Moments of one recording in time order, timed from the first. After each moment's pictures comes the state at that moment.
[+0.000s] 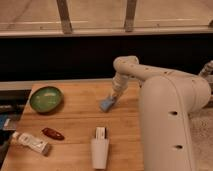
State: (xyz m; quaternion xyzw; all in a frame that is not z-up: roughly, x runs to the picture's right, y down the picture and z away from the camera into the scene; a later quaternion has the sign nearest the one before) arm 0.092 0.061 0.898 -0.33 0.18 0.61 0.69
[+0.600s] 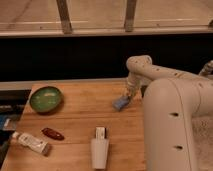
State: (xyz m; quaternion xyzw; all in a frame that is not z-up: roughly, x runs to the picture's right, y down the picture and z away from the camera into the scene) arm 0.154 0.051 0.913 -0.30 0.23 0.63 0.68
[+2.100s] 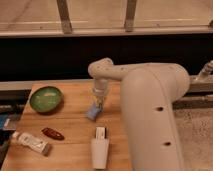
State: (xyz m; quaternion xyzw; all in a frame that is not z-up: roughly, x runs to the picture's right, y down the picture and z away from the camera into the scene) arm -0.015 0.103 0.855 -0.34 0.19 0.50 0.77
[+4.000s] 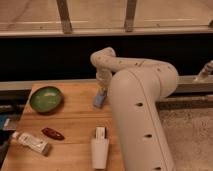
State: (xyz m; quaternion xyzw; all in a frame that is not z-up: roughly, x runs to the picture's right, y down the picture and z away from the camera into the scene) arm -0.017 0.031 0.893 -0.29 0.18 0.48 0.81
